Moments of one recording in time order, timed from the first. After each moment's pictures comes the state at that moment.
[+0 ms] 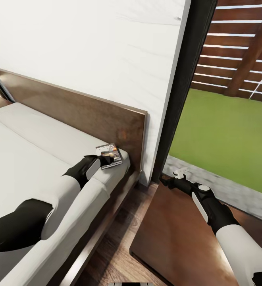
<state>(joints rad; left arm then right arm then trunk) -1.24 -0.09 -0.24 -0.34 0.38 0.39 0.15 -0.77 -0.15 0.12 -0.84 -0.06 0.20 0.44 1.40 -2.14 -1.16</state>
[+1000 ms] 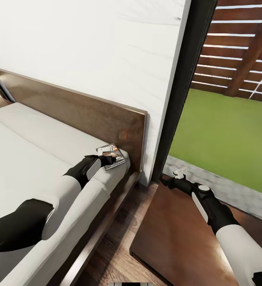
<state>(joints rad) -1.24 -0.10 -0.24 -0.34 0.38 0.39 0.10 -0.77 -0.15 0.12 -0.84 -0.06 0.20 0.44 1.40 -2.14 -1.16</state>
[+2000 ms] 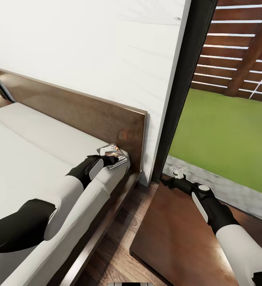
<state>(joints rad) -1.24 -0.12 -0.24 -0.34 0.38 0.39 0.10 -0.77 -0.15 0.11 -0.84 -0.06 0.20 0.44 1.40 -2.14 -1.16</state>
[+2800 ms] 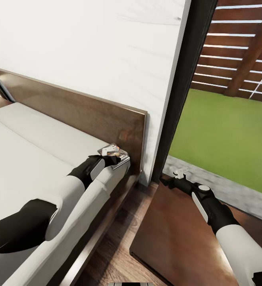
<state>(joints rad) -1.24 -0.13 -0.24 -0.34 0.38 0.39 0.07 -0.77 -0.15 0.11 -0.84 -0.06 0.20 0.44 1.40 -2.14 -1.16</state>
